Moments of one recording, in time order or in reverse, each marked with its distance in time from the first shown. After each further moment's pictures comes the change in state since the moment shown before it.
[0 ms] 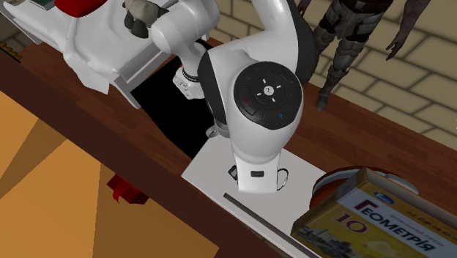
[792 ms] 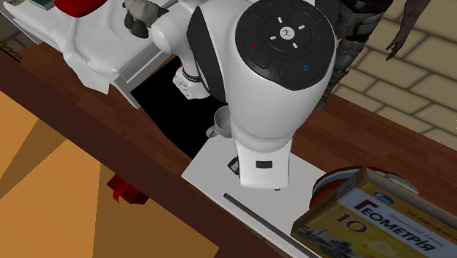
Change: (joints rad) arm -0.001 -0.058 0.010 0.107 -0.023 -0.160 0.025
